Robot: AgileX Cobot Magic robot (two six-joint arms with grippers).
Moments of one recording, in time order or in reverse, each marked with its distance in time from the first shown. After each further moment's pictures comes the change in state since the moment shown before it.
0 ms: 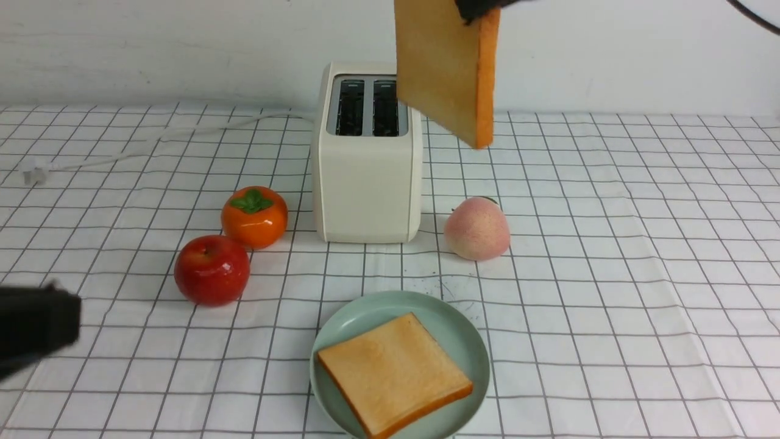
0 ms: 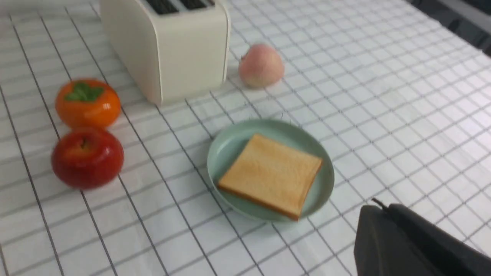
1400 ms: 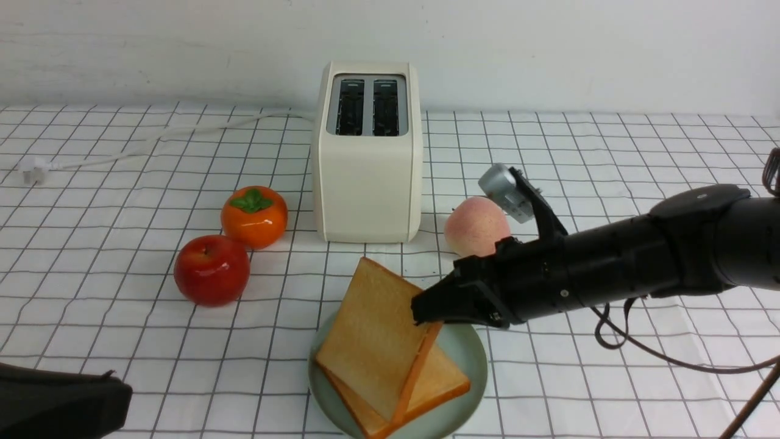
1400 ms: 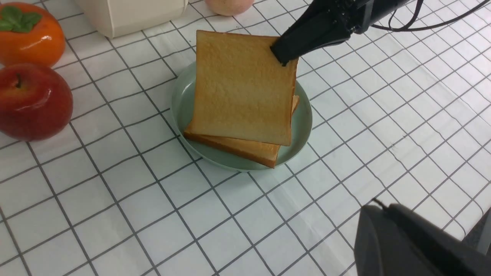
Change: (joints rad) right arm -0.171 0.113 1.015 1.164 -0.367 -0.867; left arm 0.000 0.000 0.065 -0.089 0.029 0.090
